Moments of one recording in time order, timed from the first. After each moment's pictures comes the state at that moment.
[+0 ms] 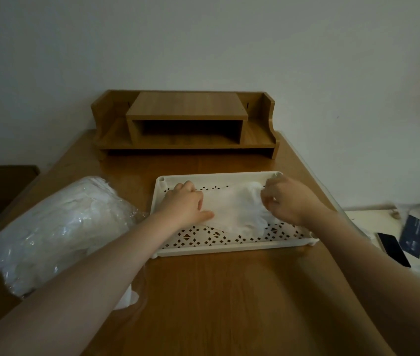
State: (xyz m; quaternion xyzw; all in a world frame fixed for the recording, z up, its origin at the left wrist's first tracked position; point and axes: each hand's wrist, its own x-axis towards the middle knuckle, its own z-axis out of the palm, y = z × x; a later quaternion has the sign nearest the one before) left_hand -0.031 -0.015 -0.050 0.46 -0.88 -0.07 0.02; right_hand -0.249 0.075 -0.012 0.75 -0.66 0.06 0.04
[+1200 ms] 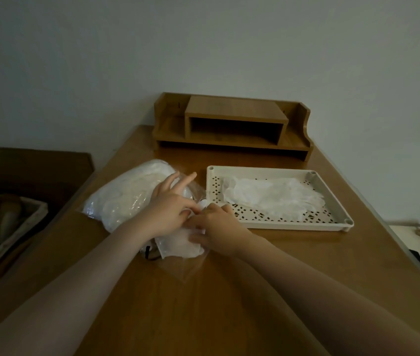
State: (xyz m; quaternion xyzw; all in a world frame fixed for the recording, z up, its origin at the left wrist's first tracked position) left_hand 0.121 0.055 -0.025 0.45 -0.88 -0.11 0.11; right_hand -0.025 0.101 -0.040 0.84 -0.54 0.06 -0.04
